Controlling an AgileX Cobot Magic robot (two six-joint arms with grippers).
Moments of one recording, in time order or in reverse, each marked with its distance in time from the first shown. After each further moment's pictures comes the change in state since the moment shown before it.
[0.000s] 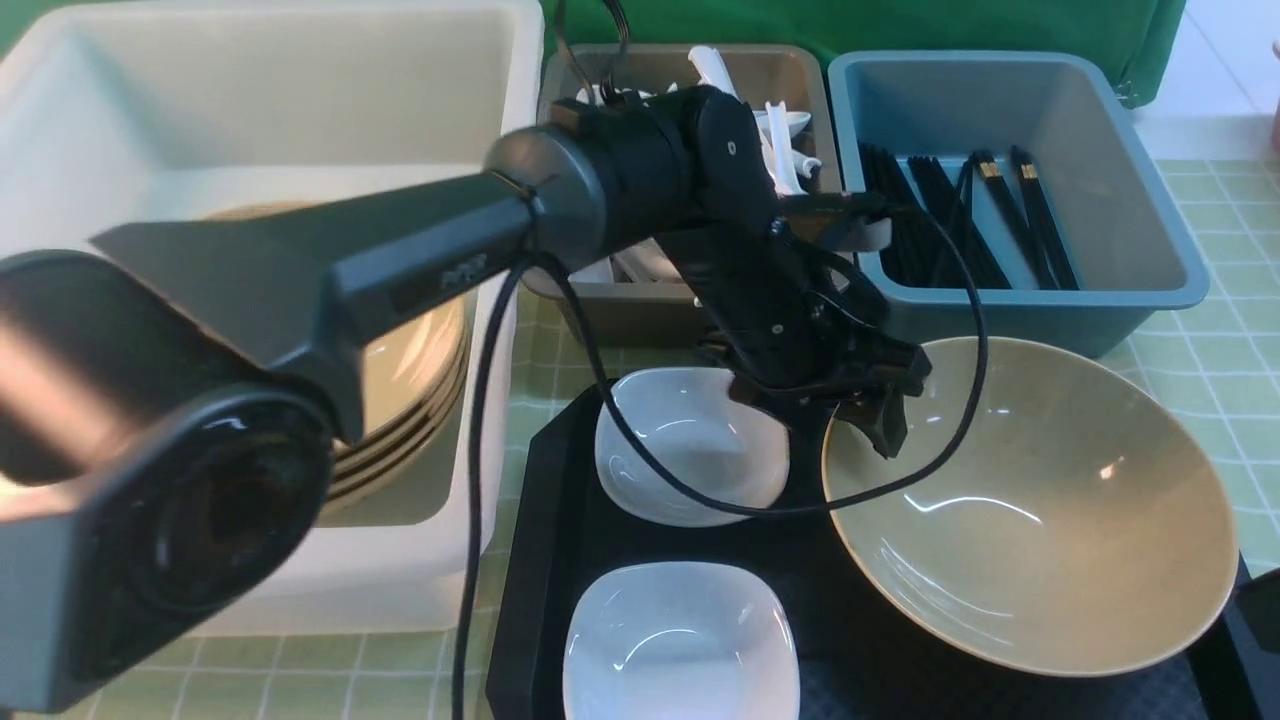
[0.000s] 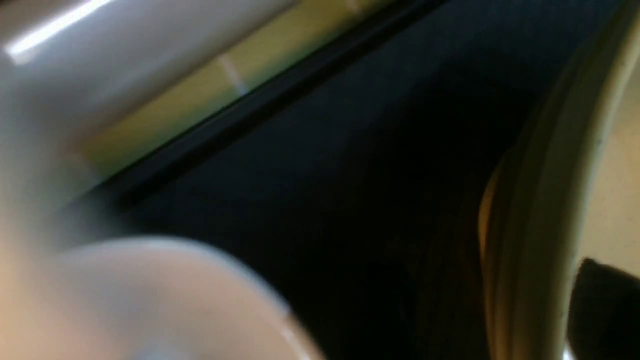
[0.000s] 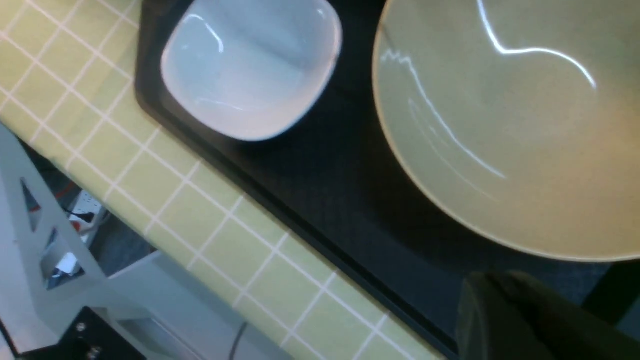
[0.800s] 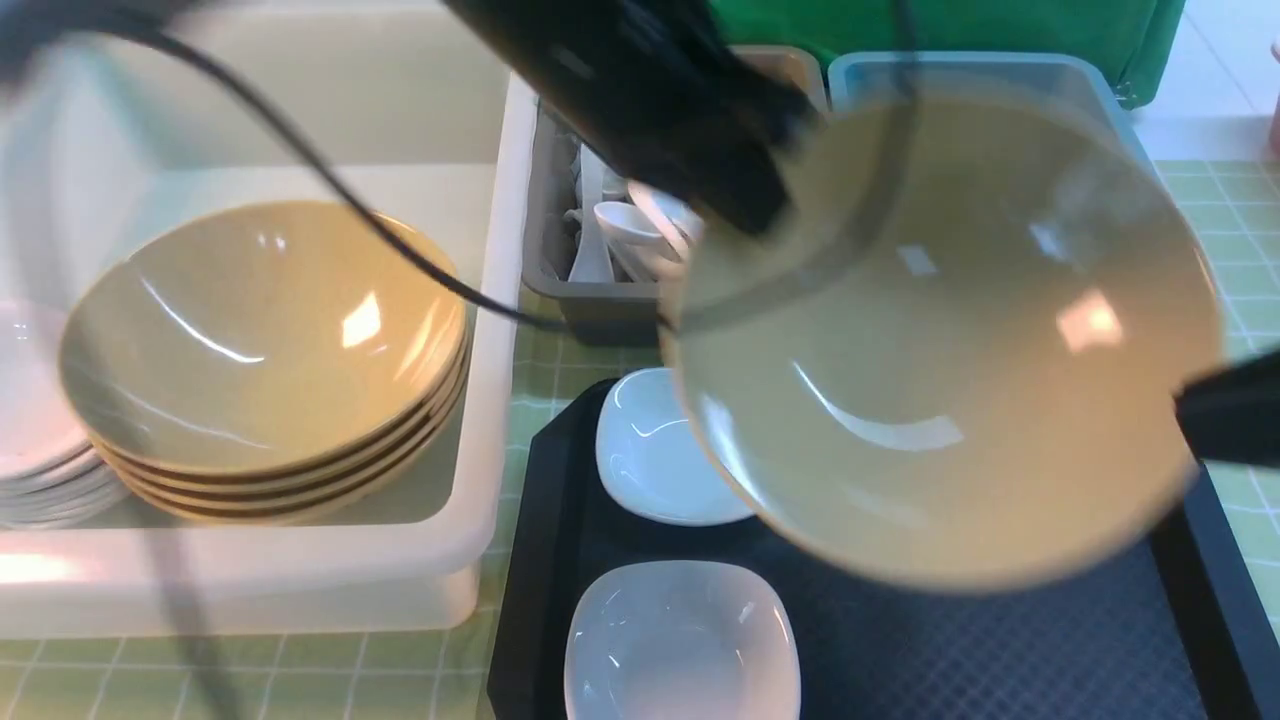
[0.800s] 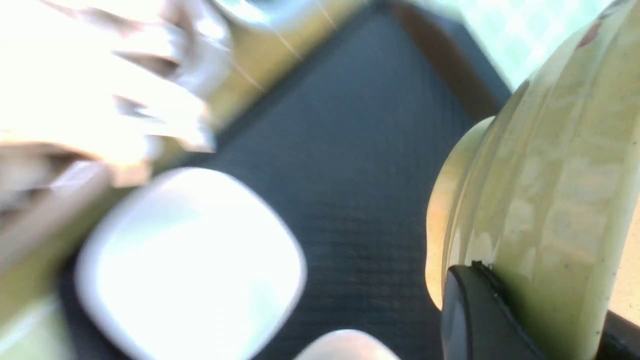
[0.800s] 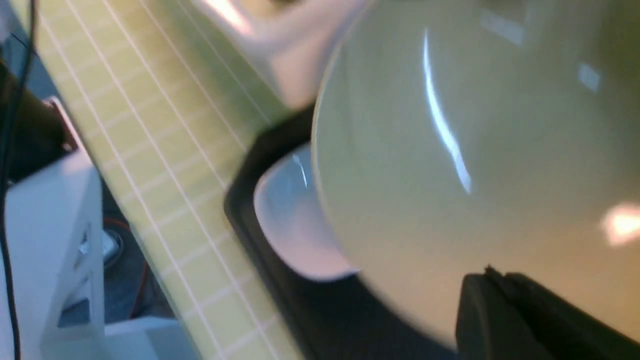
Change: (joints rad) right arm 0.000 0.090 -0.235 0.255 -0.042 -0.395; left arm 0.230 -0.488 0.008 -0.012 0.259 0.110
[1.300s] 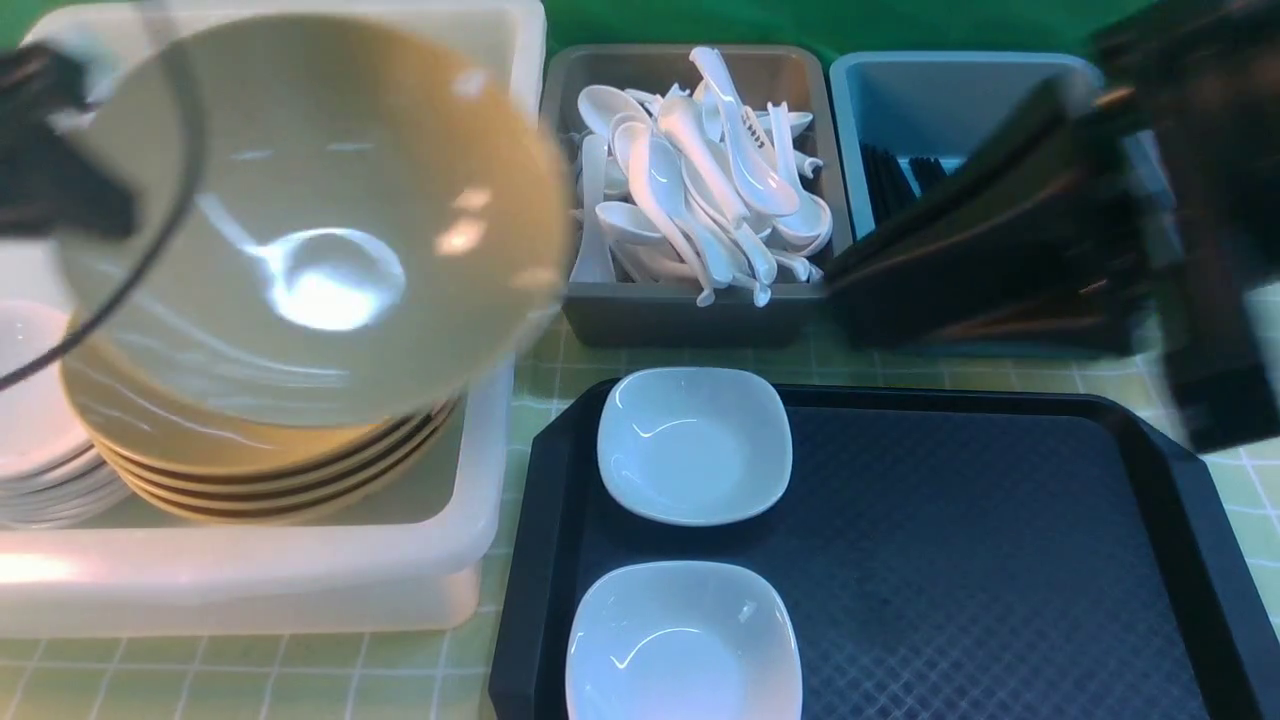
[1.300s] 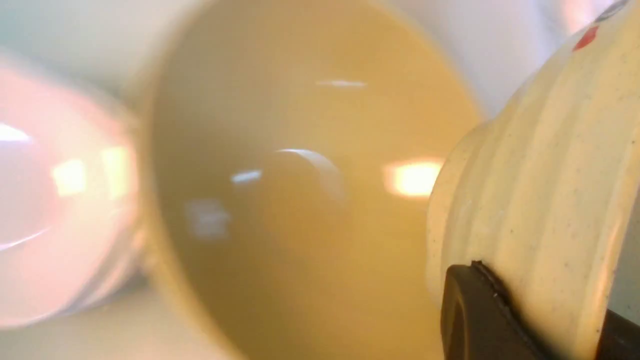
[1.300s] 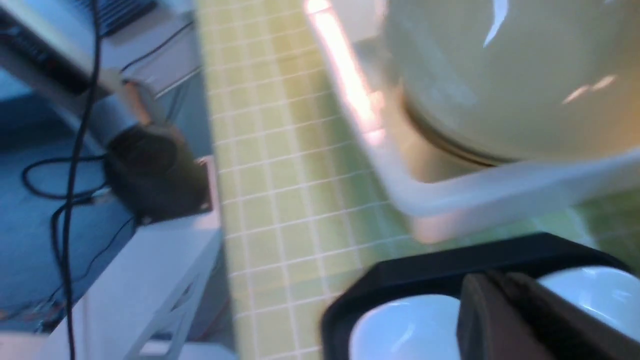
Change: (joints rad) right arm 0.241 0.332 -0.225 0.206 -0.045 -0.214; left arm 0.782 -0.390 0.564 0.011 -0.122 -0.065
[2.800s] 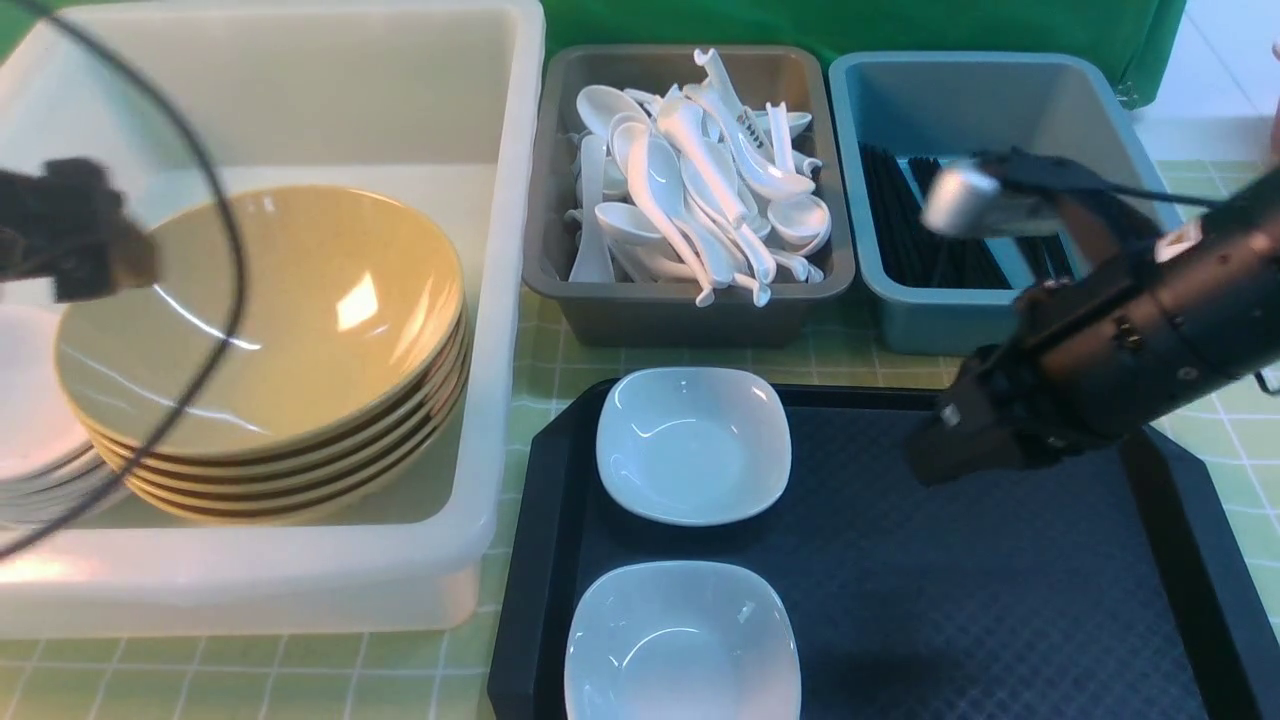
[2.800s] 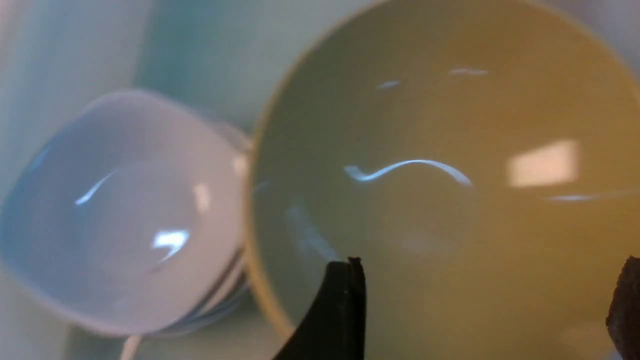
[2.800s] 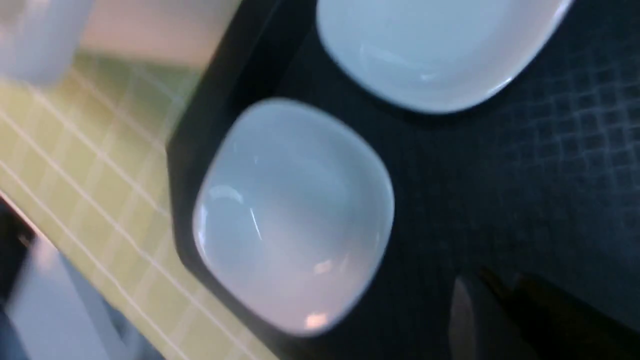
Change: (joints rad) right arm -0.270 0.183 0.323 -0.100 -0.181 0.444; left arm -0.380 -0.222 0.172 0.426 -0.240 -0.189
